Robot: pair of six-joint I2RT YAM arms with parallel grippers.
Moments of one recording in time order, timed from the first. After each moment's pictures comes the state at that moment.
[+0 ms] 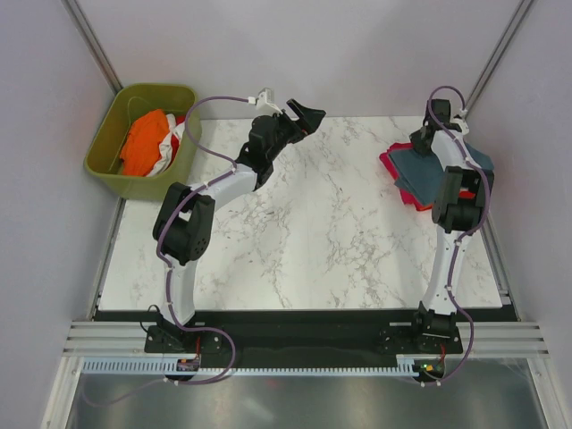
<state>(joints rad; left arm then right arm) -0.51 2.07 1.55 0.58 0.04 -0.84 -0.14 2.40 2.09 -0.54 0.20 0.97</state>
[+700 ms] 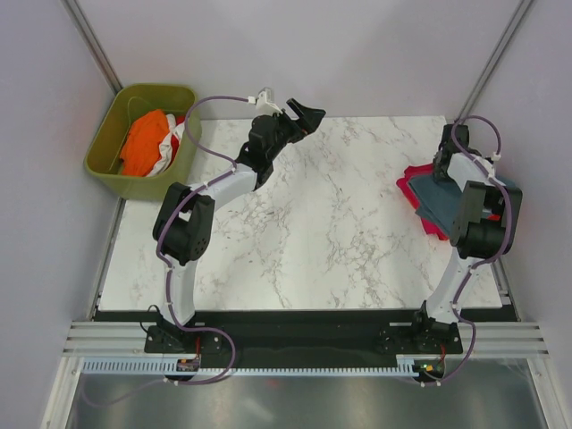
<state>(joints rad) -0.51 2.07 1.55 0.58 0.04 -0.84 -0.22 2.01 1.50 -0.45 0.39 1.47</state>
